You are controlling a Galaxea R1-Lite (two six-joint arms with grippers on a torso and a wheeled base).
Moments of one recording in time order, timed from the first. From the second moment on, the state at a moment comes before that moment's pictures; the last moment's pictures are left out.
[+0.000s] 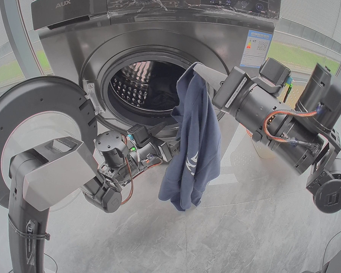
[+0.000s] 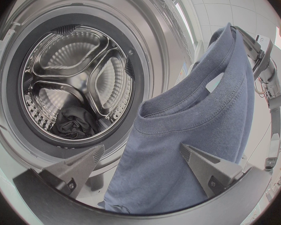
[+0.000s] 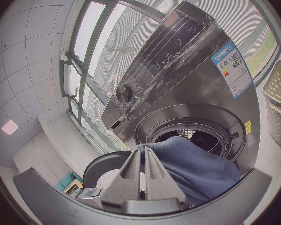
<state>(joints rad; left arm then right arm) -0.48 2.37 -1.09 -1.55 -0.34 -0.24 0.83 1.69 -0.95 -1.08 -0.11 0.45</state>
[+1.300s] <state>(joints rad) -0.48 2.39 -1.13 -1.55 -0.41 -0.22 0.80 1.73 -0.94 -1.10 -0.10 0.43</state>
